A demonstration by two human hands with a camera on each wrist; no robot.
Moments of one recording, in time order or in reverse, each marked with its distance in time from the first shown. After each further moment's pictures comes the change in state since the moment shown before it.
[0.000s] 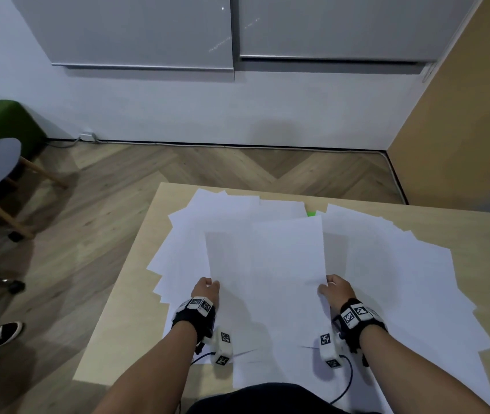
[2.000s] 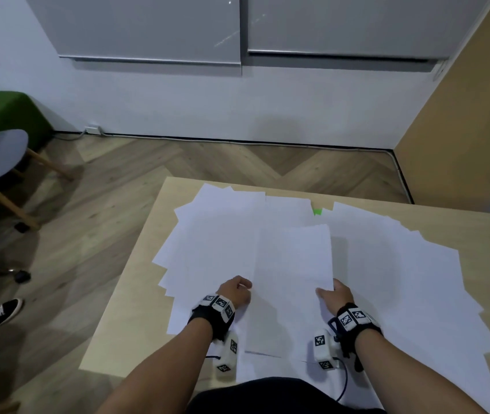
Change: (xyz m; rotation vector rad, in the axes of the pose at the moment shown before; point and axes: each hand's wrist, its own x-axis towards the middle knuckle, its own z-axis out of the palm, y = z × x) left_hand -0.021 0.014 0.026 0.188 -0.297 0.148; right_hand -0.011 0.006 0.019 0.126 -0.005 0.068
